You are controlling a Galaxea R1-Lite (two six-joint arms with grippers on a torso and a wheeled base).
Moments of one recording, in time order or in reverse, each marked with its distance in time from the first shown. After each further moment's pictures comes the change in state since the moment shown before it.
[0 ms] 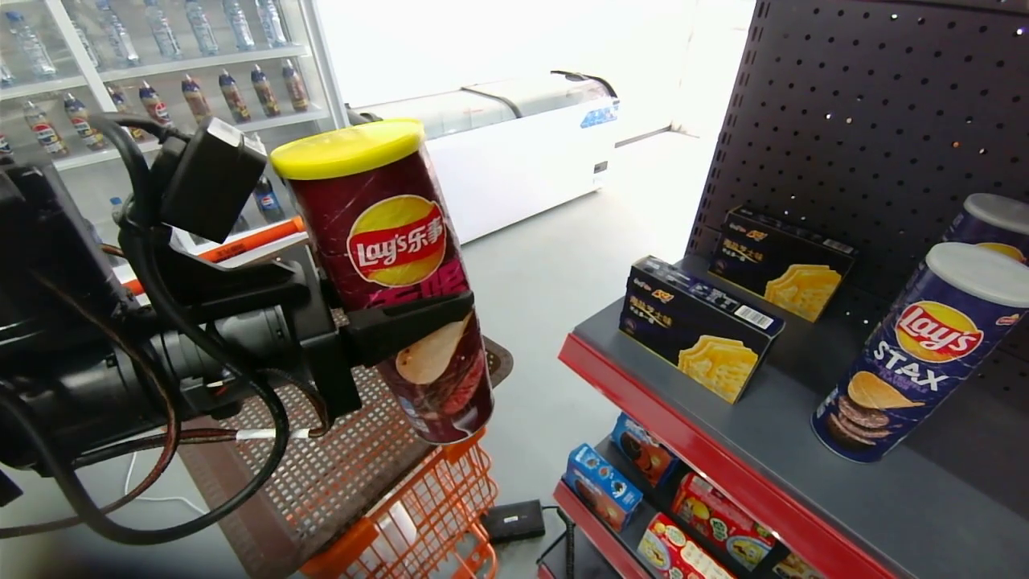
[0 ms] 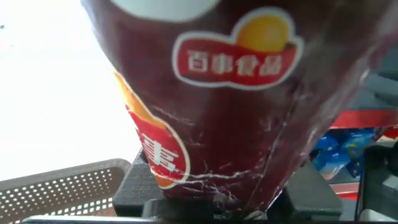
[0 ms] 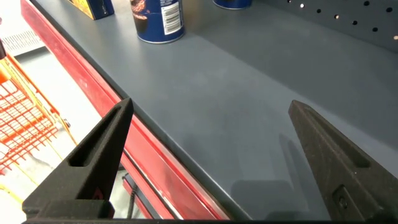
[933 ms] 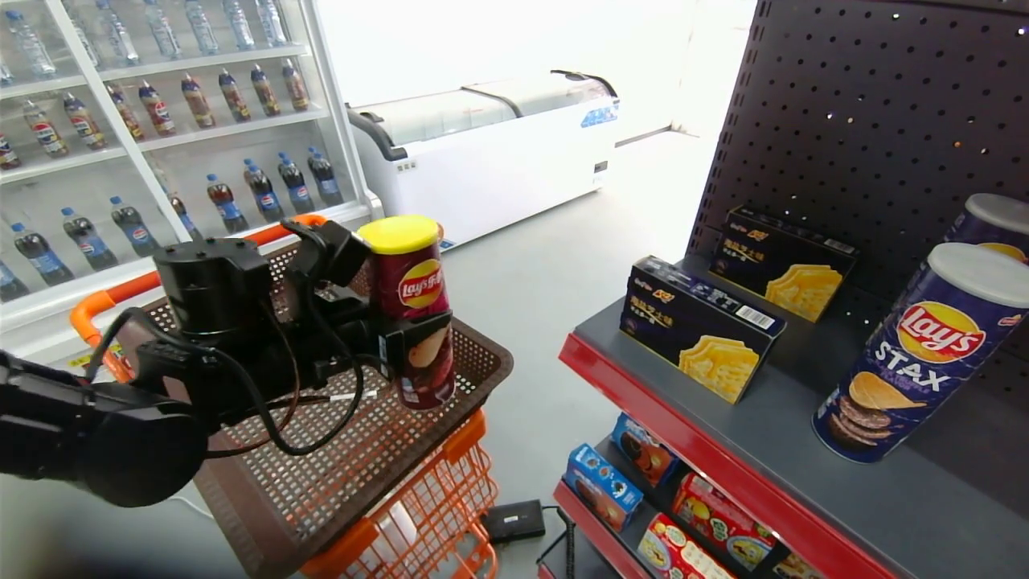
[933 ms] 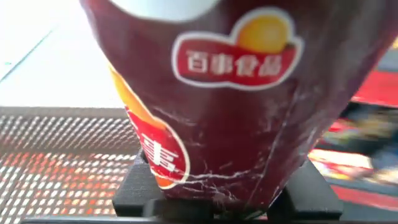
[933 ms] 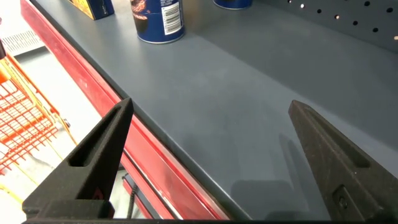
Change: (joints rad) left arm 0.203 0.360 -0.026 -0.194 0.076 0.090; right arm 0.000 0.000 0.000 0.000 0.000 0.000
